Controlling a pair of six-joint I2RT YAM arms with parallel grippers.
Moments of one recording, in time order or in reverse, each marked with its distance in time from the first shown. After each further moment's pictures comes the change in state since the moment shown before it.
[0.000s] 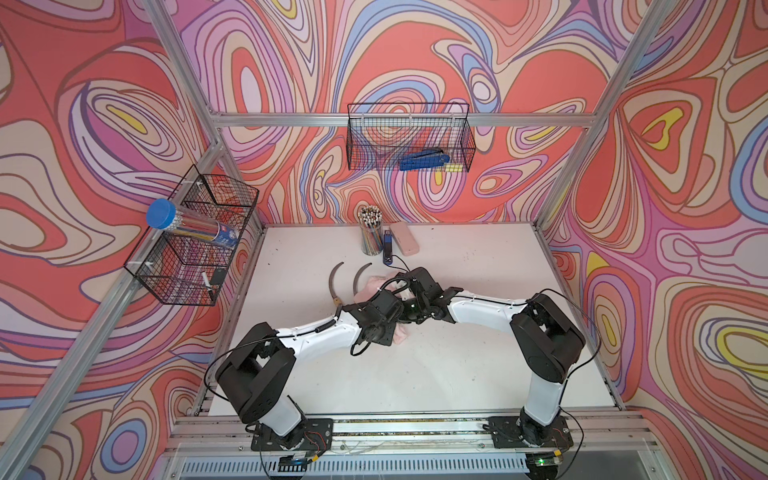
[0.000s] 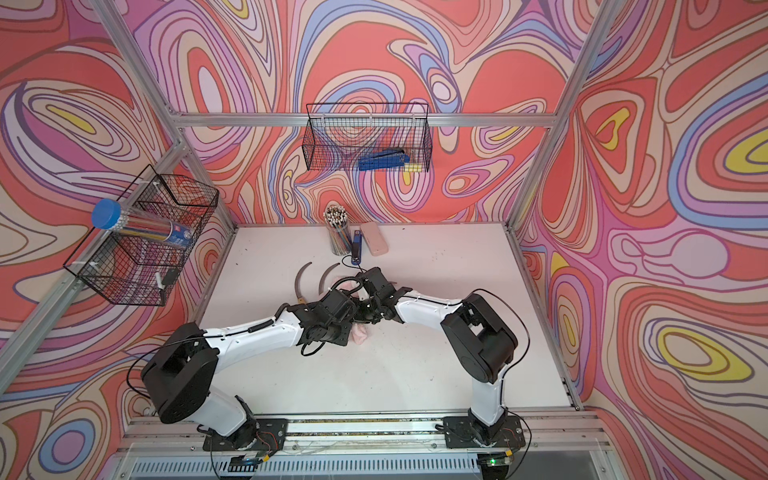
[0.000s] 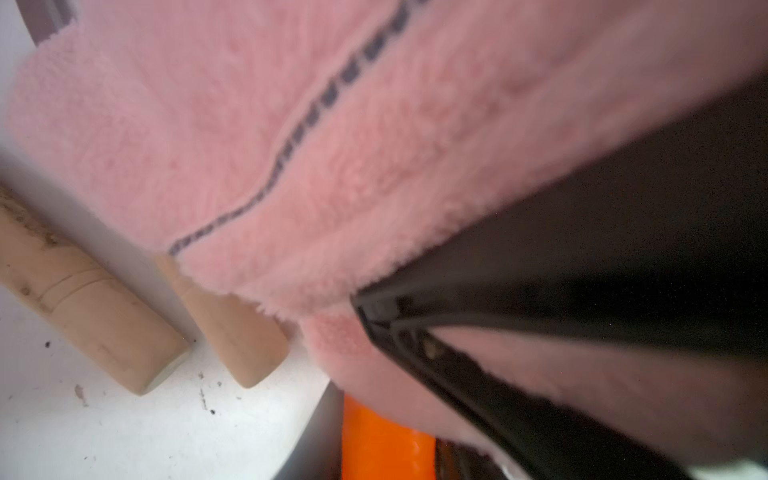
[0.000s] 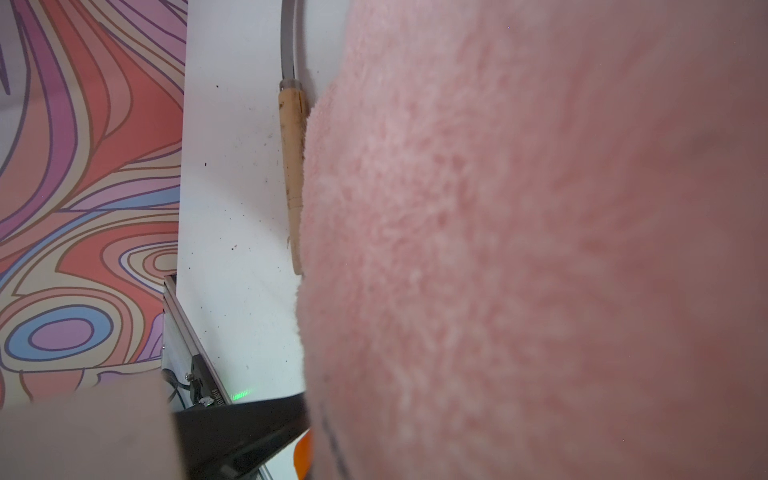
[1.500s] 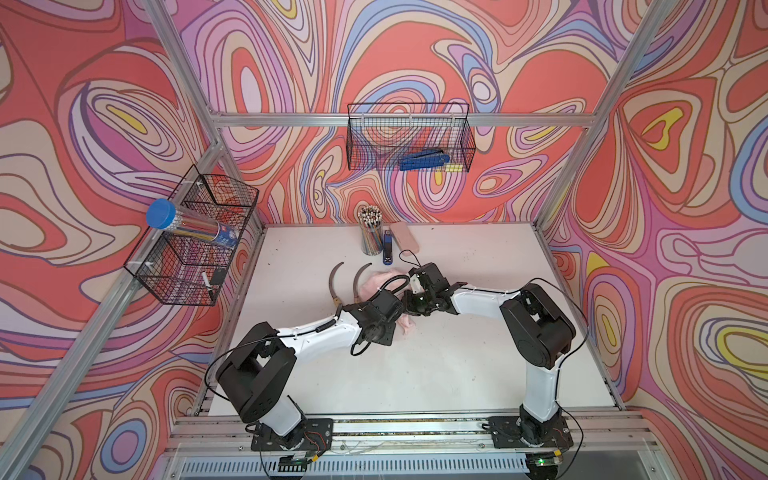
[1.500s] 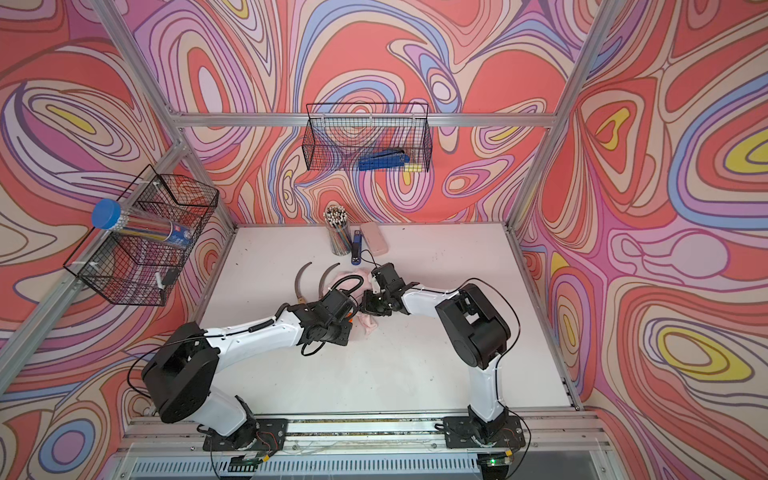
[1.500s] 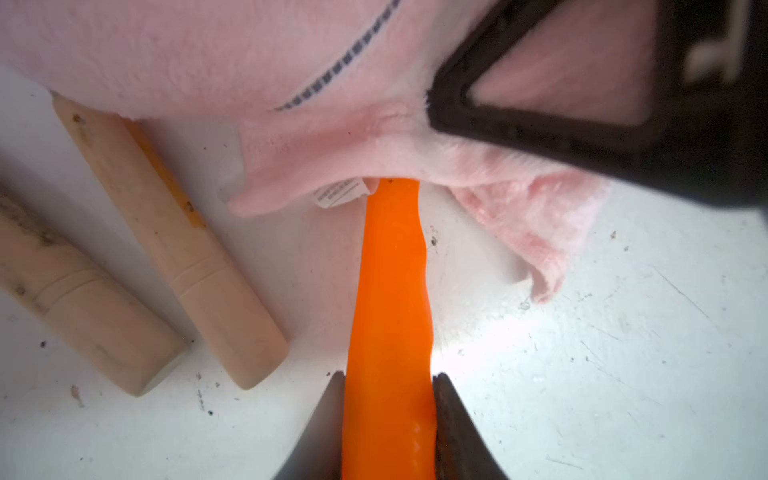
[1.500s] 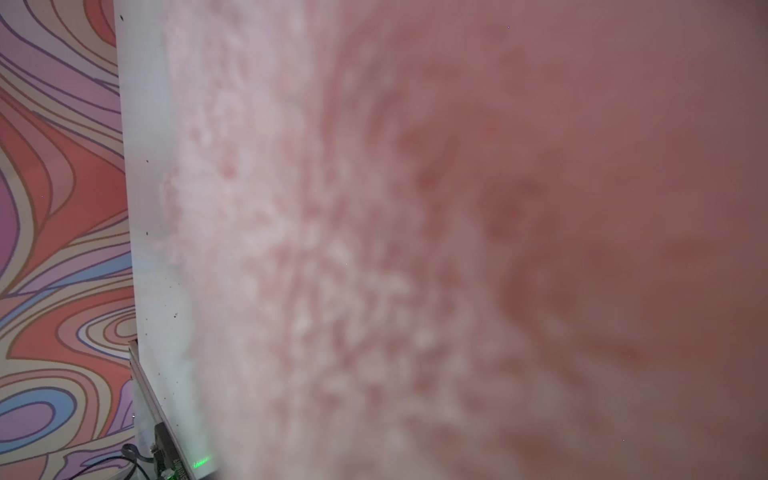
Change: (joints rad) left arm 0.001 0.002 0.000 -0.005 0.003 -0.005; right arm -0.091 0.096 0.008 0.034 0.059 -0.011
